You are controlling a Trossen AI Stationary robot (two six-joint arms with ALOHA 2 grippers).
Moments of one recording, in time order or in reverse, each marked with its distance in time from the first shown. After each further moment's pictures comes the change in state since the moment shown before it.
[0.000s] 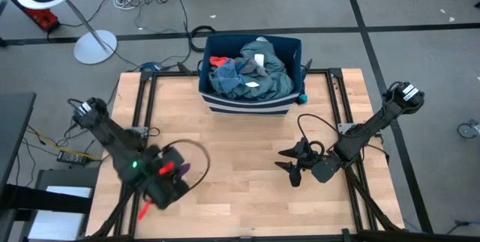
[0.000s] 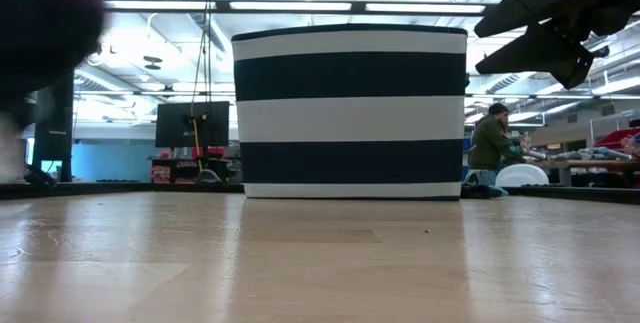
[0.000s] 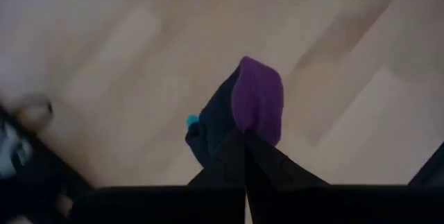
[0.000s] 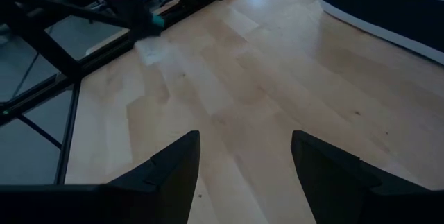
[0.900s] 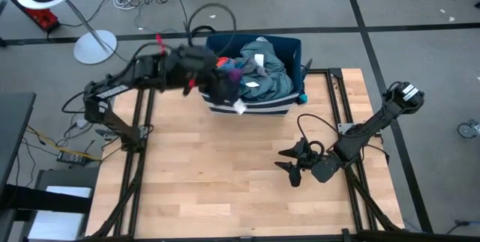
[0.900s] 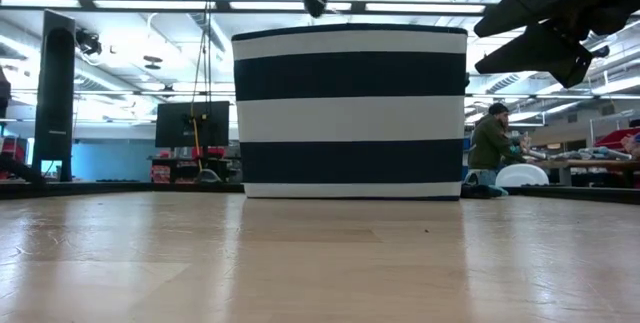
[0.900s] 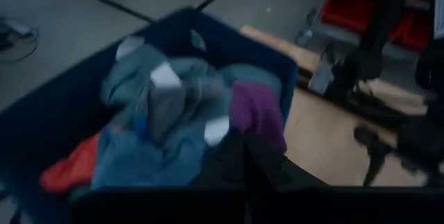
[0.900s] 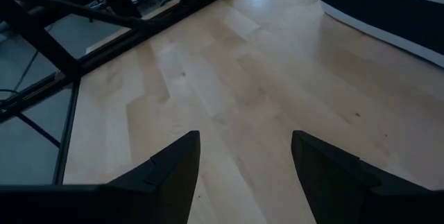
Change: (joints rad) left arm 0.886 0.063 0.585 0.442 0.027 1.176; right arm -0.002 0.000 0.000 0.002 0.000 -0.011
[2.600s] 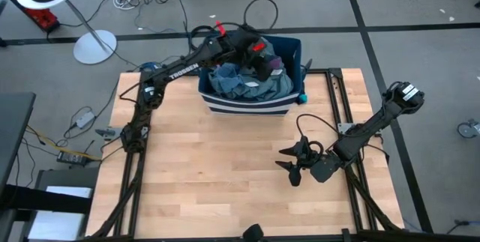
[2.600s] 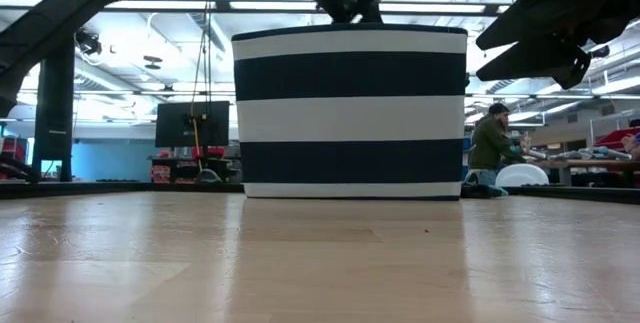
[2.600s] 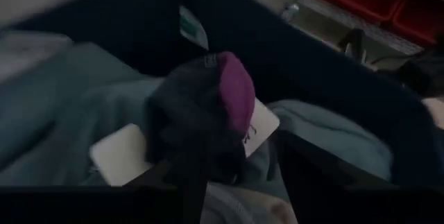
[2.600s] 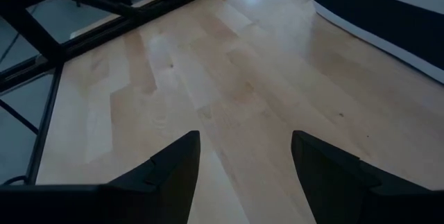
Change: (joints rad) left arm 0.315 0.607 0.343 0.188 0.417 0.104; right arm -0.007 0.000 0.001 -0.046 0.000 -0.039
